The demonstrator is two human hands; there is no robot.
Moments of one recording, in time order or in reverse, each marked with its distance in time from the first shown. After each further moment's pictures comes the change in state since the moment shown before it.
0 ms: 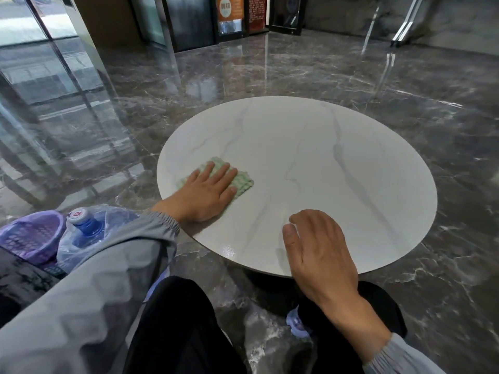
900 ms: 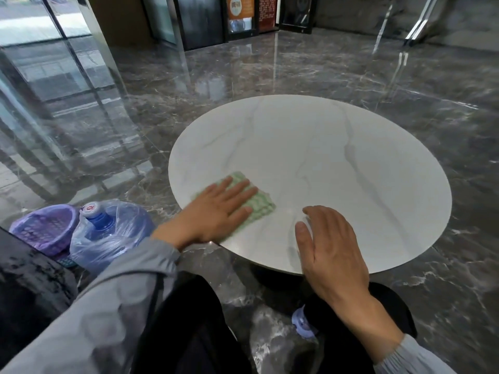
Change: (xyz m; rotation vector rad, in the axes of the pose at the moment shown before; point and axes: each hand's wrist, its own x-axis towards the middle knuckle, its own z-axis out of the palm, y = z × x) left_hand -0.049 0.021 0.010 -0.061 0.010 0.106; right_hand -0.001 -0.002 0.000 0.067 0.031 0.020
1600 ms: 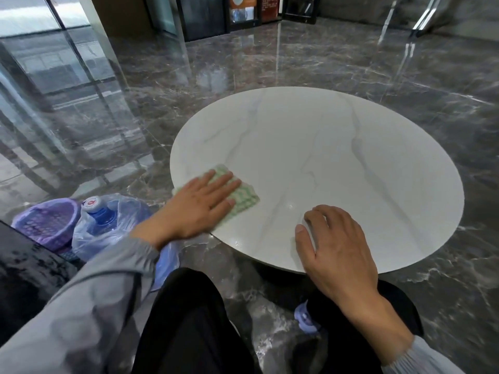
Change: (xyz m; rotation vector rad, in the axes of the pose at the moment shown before) left_hand -0.015 -0.042 0.005 -0.046 0.079 -0.020; right_hand 0.002 0.003 0.005 -0.169 -0.023 -0.045
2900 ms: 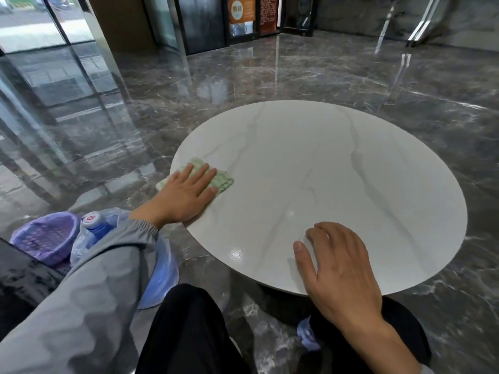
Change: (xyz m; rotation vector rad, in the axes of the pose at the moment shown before) left_hand 0.050 -0.048 -0.021 0.073 -0.046 -0.217; right_hand 0.001 -0.002 -0.004 -0.016 -0.051 0.051
